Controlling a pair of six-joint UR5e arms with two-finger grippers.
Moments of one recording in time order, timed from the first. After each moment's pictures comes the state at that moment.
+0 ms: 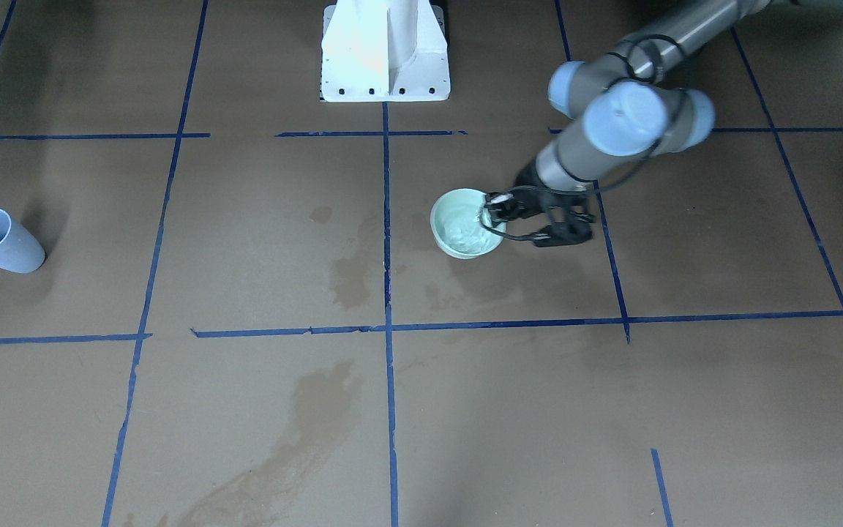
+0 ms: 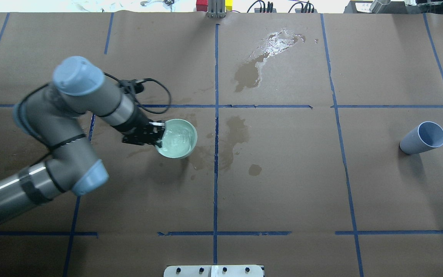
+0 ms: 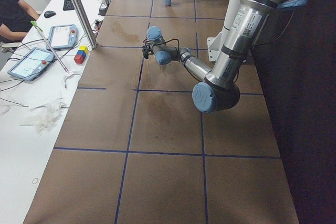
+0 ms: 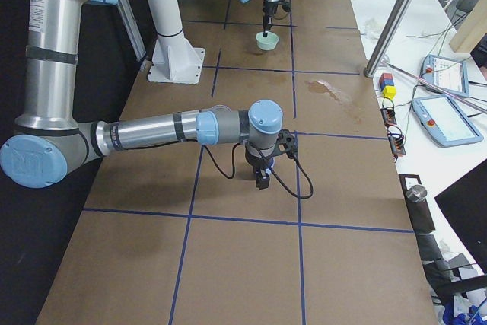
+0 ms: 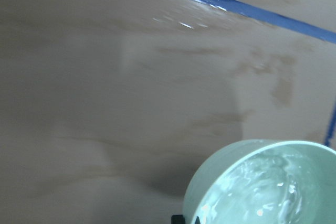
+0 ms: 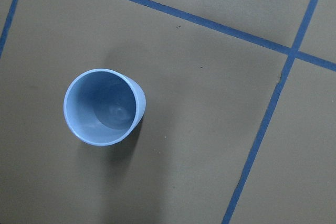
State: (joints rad) left arm -0.65 -2.12 -1.57 -1.99 -2.20 -1.40; right arm 1.44 -1.72 1.91 -1.68 2.40 -0.19
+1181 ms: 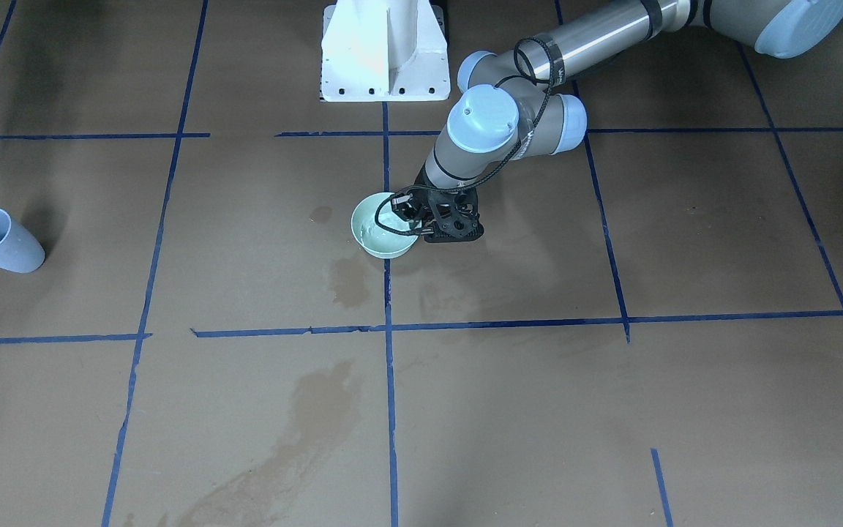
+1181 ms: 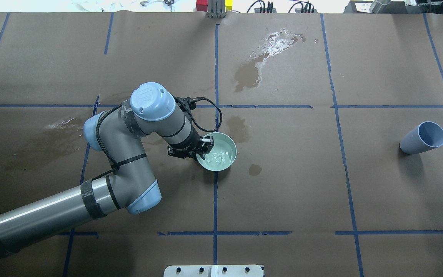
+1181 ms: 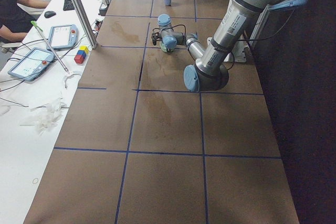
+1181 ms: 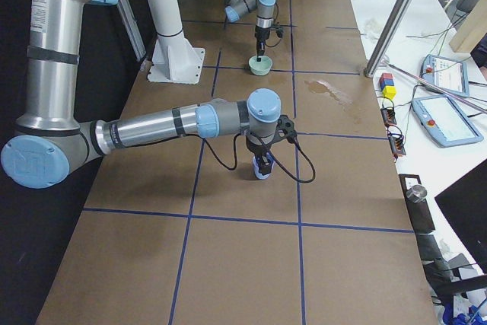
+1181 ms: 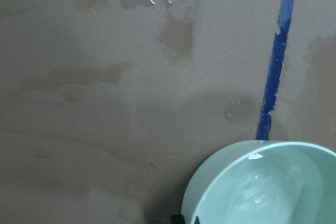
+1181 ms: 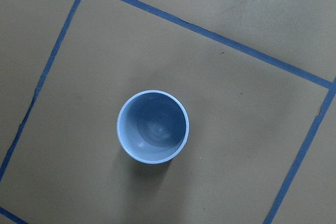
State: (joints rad) left arm -0.53 -2.29 -1.44 -1.96 -2.07 -1.42; right arm 1.40 -1.72 1.95 -1.60 2.45 -0.19
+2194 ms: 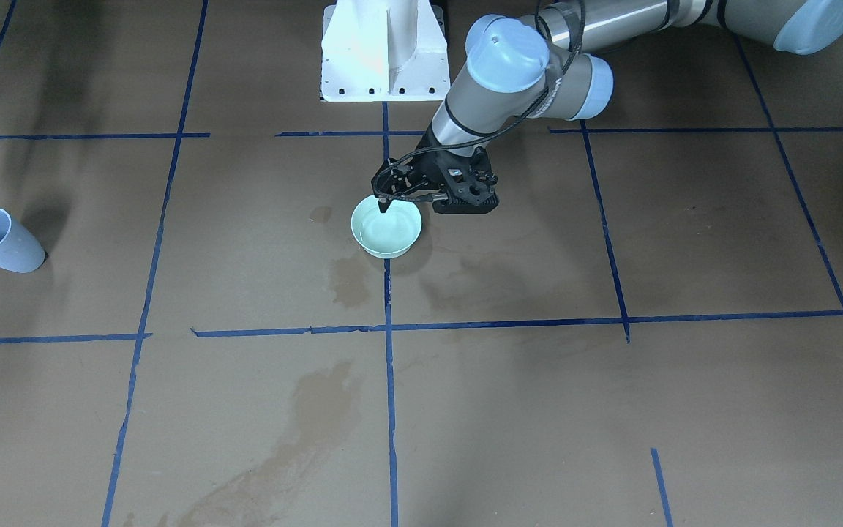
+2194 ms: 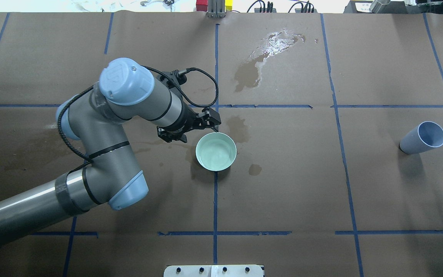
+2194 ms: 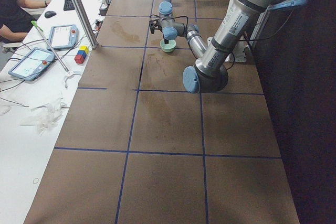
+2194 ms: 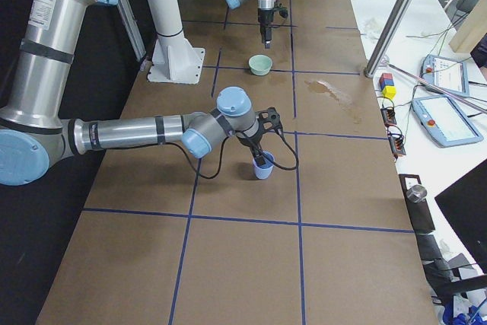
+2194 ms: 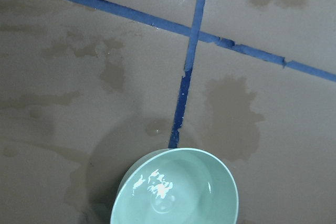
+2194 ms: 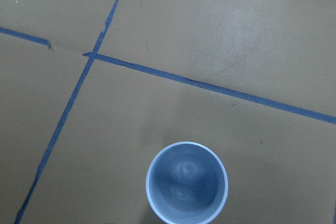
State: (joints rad) left arm -0.59 -2.24 -1.66 -1.94 -2.02 -1.52; right arm 1.16 -1.93 1.95 -0.73 2.17 0.59
